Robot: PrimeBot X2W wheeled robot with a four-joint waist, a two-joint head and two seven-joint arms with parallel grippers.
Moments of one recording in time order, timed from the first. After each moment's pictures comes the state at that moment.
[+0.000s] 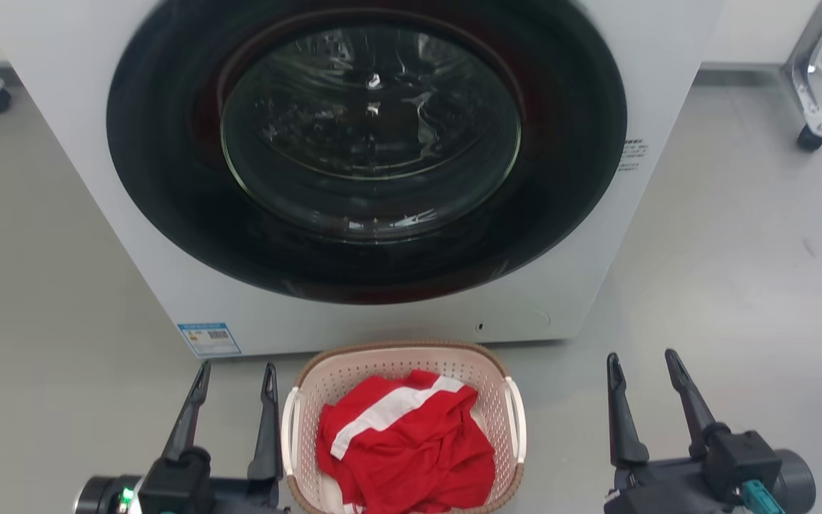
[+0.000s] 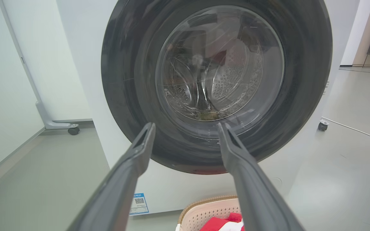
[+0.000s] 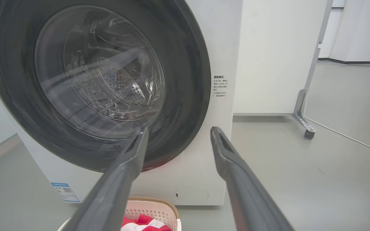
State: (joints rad) left arm 0.03 0.08 -0.20 0.06 -0.15 0.10 -0.25; right arm -0.02 -0.05 0.23 0.09 0.14 -0.12 -0.25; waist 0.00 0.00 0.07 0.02
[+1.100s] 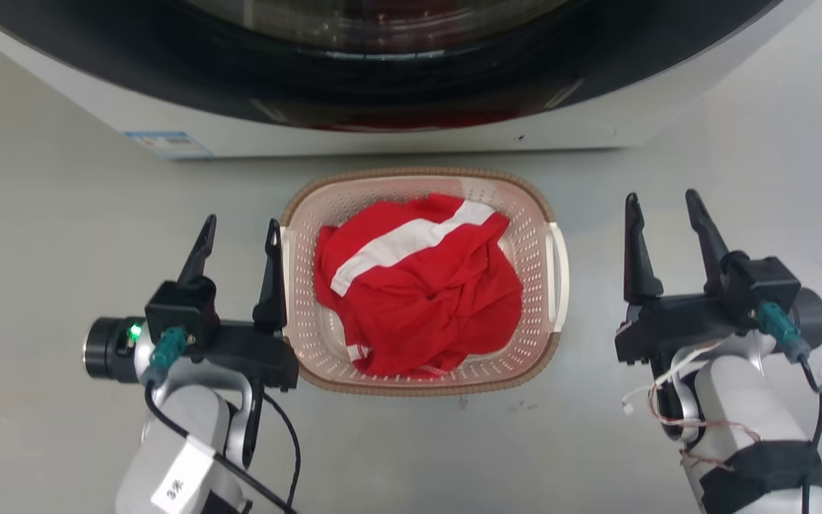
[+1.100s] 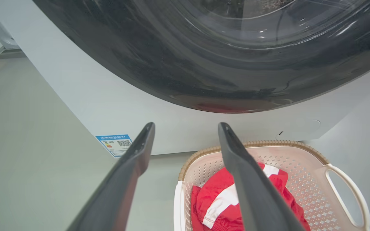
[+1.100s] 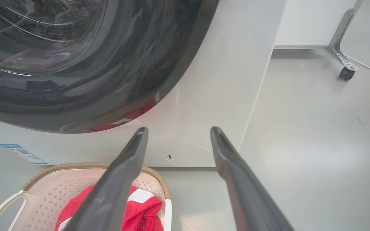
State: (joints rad) left arm -0.44 0.04 -0.20 0.44 -0.20 0.07 -0.25; right arm -0.47 -0.07 0.17 0.39 0.16 -0.06 -0.25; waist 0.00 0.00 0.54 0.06
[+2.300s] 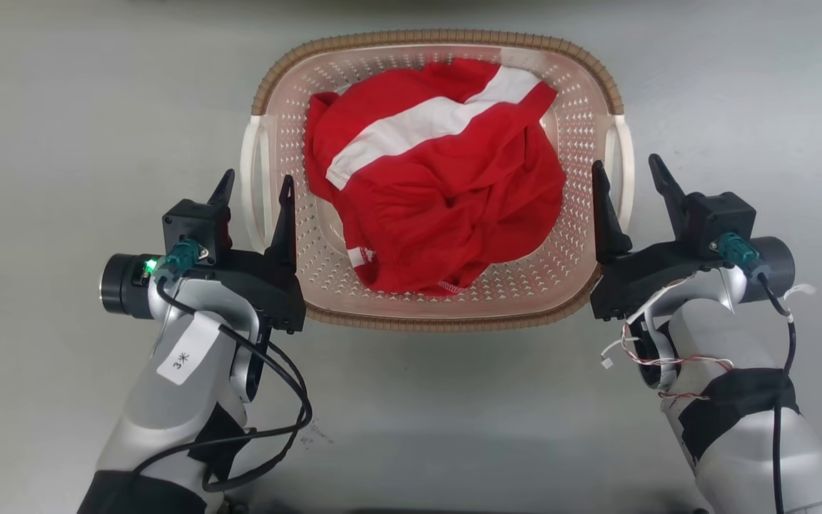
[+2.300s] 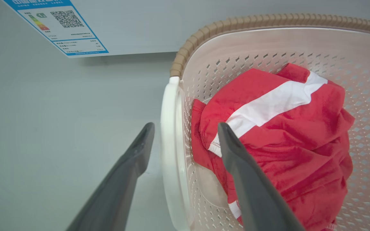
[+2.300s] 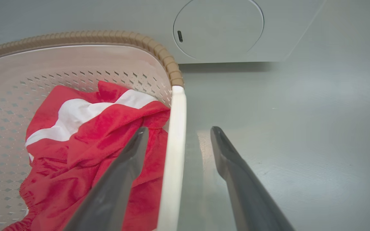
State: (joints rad) left arm -0.75 0.03 -0.27 0.84 -0.31 0.01 -0.25; right arm -0.73 -0.07 0.27 0.73 0.22 -0.04 -0.25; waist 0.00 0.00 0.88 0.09
